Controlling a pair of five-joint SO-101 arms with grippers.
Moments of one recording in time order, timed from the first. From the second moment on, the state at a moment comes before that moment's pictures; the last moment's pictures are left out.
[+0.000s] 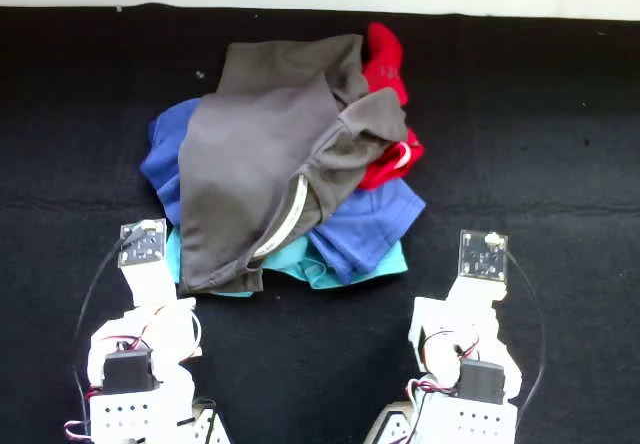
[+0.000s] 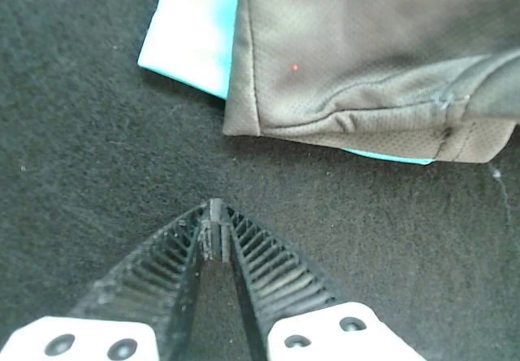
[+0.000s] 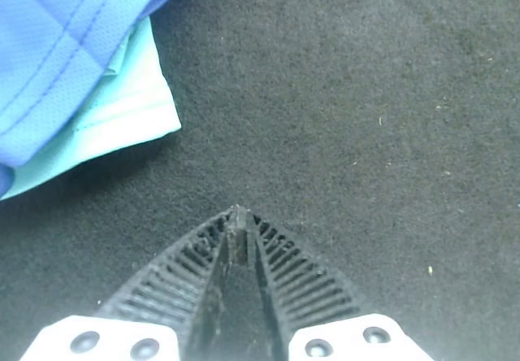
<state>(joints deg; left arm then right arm) -12.2 -103.7 96.3 75.9 3.8 3.8 -103.8 95.8 70.7 1.2</state>
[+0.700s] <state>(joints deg) -12.2 -103.7 96.3 75.9 3.8 3.8 -103.8 95.8 70.7 1.2</state>
